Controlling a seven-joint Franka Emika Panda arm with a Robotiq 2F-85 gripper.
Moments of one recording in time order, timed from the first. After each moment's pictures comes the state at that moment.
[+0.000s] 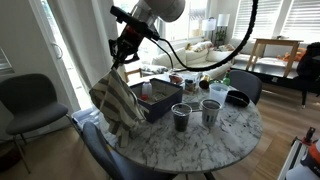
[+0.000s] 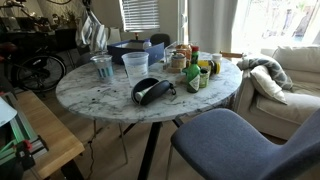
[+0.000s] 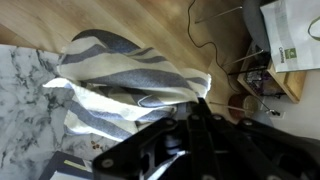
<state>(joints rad) 0.20 0.17 0.21 -1.81 0.66 2.27 0.81</state>
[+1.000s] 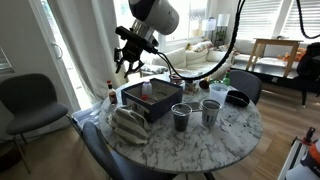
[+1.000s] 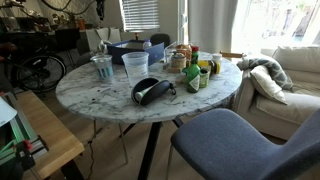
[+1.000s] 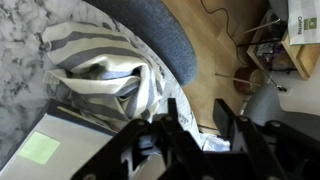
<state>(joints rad) 0.20 0.29 0.17 -1.74 0.52 2.37 0.79</state>
